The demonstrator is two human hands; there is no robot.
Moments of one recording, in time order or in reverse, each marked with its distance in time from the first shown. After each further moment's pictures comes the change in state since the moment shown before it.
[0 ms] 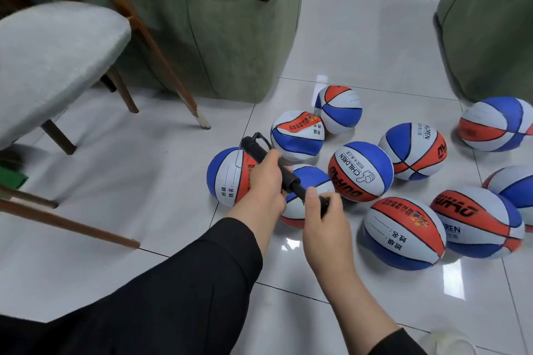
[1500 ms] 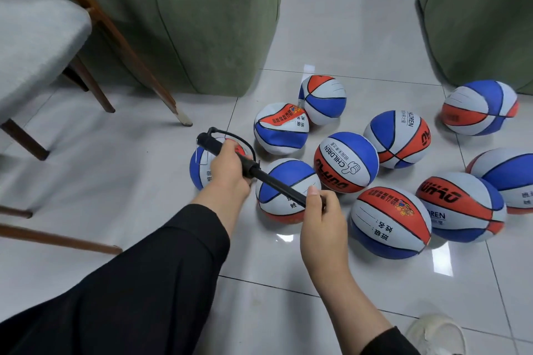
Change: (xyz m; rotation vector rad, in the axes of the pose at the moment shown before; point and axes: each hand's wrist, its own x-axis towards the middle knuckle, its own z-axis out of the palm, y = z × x) left_hand 0.028 0.025 -0.005 -0.077 0.140 0.021; right_hand 0.006 0.007 -0.013 0.070 0.106 0.073
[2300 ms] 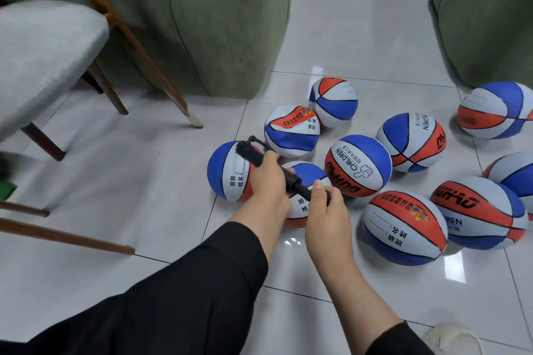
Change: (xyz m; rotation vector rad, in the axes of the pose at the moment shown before) left_hand -0.027 -0.039 0.017 0.045 -0.062 -0.022; right_hand 0.013 -0.004 0.015 -0.053 -0.049 0.022
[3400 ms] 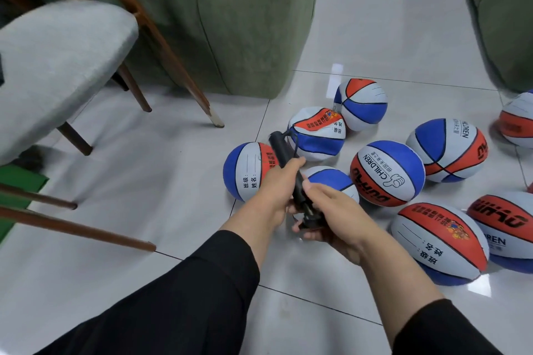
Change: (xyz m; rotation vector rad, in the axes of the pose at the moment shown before) left_hand 0.028 0.025 -0.037 0.465 -0.233 0.033; right_hand 0.037 -0.024 0.010 0.274 -0.689 0.264
